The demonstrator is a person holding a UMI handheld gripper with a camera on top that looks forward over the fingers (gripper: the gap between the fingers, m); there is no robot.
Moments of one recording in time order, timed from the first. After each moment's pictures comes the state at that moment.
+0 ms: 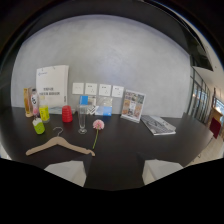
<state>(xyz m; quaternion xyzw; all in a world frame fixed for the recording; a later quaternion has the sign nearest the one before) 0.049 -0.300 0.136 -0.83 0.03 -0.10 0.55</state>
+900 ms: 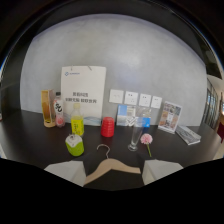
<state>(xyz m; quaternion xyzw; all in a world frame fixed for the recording) -0.173 -0.204 0.138 -0.82 -0.02 -0.06 0.57</state>
